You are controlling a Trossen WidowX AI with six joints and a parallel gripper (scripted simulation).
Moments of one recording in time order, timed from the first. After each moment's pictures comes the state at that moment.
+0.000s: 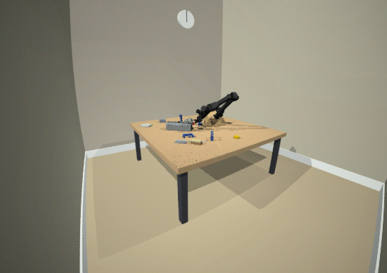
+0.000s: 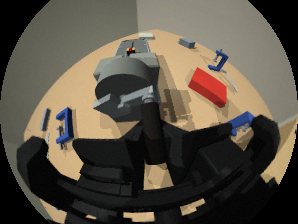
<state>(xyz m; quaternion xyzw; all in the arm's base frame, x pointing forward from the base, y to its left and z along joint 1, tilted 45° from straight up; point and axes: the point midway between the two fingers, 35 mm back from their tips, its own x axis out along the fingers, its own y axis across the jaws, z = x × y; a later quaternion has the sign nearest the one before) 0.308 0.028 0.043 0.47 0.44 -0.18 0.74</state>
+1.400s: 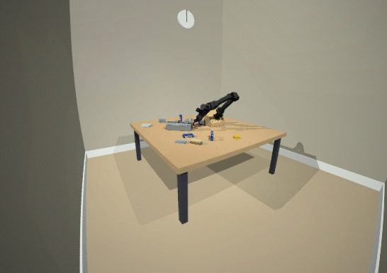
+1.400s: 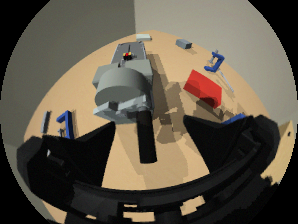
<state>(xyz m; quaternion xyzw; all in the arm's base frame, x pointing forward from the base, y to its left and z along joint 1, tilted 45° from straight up) 0.305 0.015 0.049 0.47 0.45 -0.18 0.74</state>
